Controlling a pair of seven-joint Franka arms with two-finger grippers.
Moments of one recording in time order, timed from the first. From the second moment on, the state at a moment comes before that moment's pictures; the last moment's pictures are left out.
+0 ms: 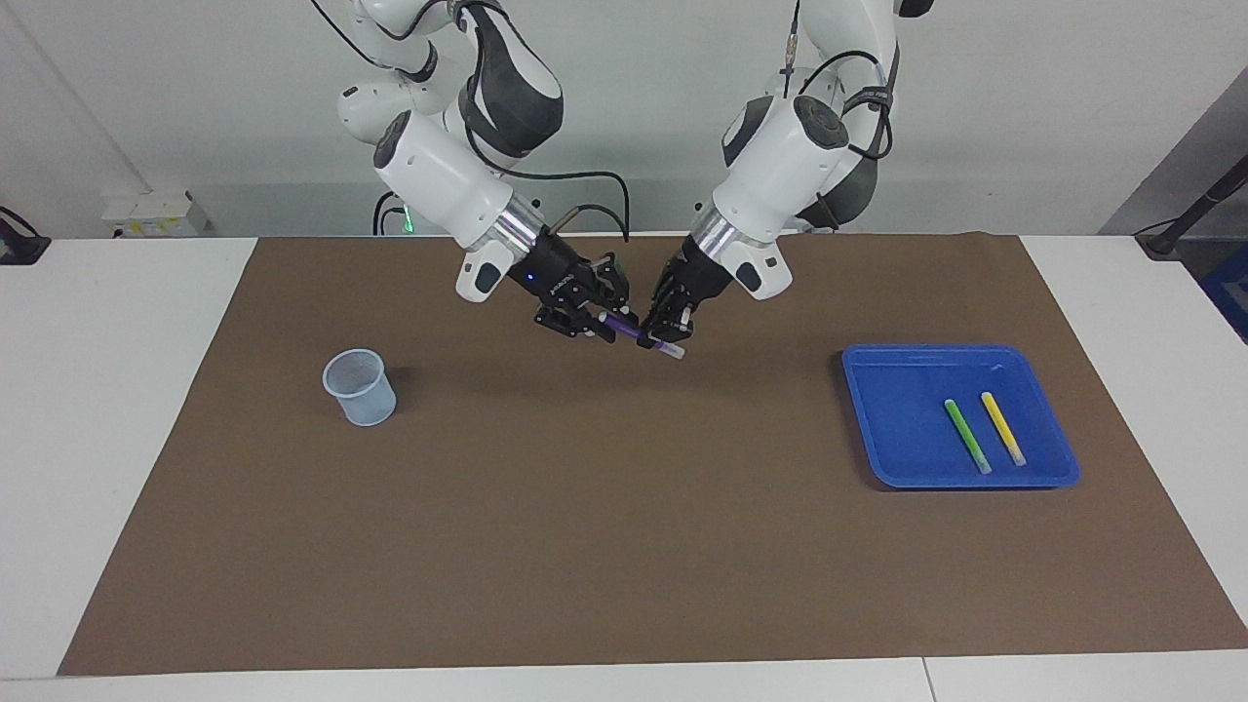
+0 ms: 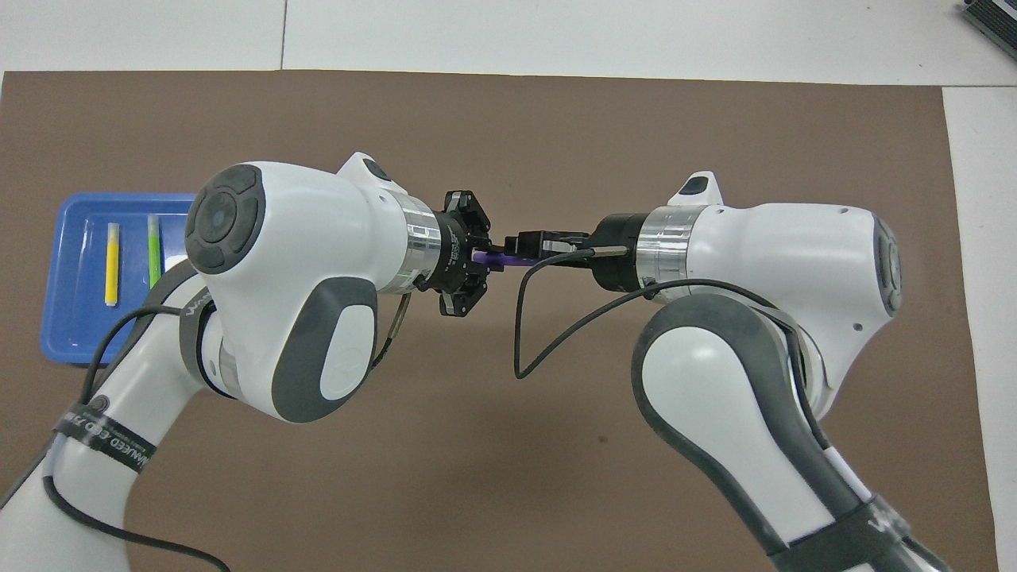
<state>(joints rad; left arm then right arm) -0.37 0.16 -0.21 -1.77 -0.43 2.23 -1.77 0.53 0.08 -0.10 -1.91 0.88 2.37 -0.08</state>
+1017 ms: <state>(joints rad) -0.37 0.16 -0.21 -1.77 -0.43 2.25 -1.77 0.53 0.09 -0.10 -1.91 0.85 2.36 -0.09</state>
